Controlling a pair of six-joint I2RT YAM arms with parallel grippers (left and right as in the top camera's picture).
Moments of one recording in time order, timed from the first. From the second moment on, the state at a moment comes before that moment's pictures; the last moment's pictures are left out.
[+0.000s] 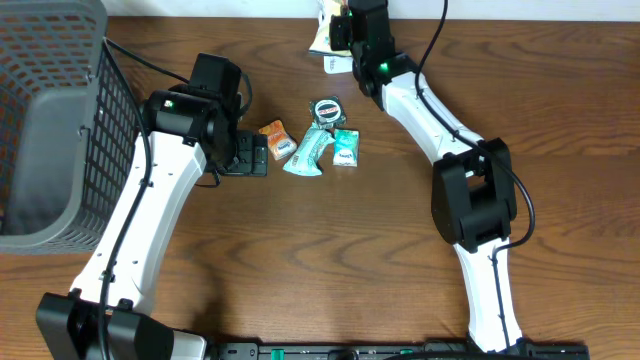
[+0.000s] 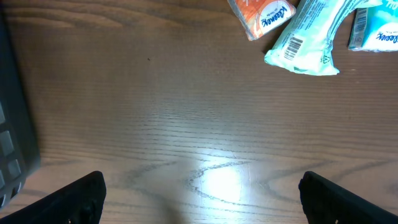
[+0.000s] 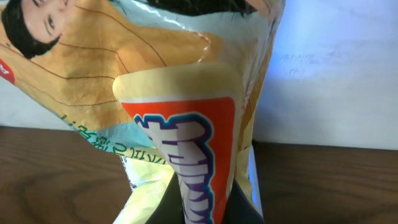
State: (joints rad) left arm -0.23 1.58 1.49 -1.26 -0.03 -0.20; right arm 0.40 2.38 2.02 -0.03 0.17 0.22
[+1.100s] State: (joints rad) left arm -0.23 1.58 1.49 -1.26 -0.03 -0.20; right arm -0.30 2.21 2.02 -0.98 0.36 -0.05
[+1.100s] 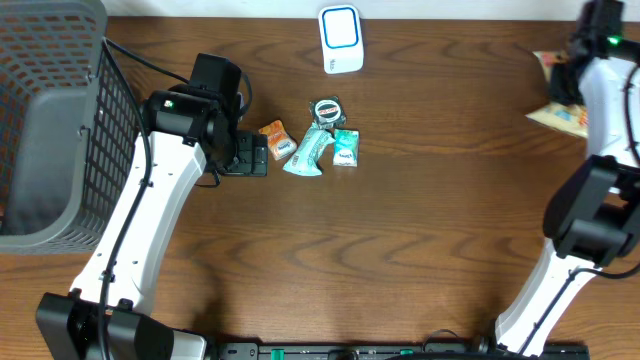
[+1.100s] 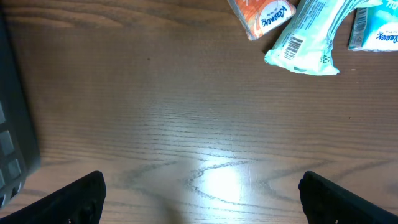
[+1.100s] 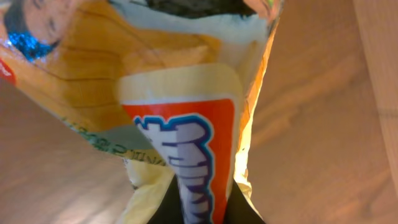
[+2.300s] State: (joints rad) left arm -0.23 1.58 1.49 -1.26 -0.03 -0.20; right arm -0.42 2.21 1.65 -0.62 0.03 0.04
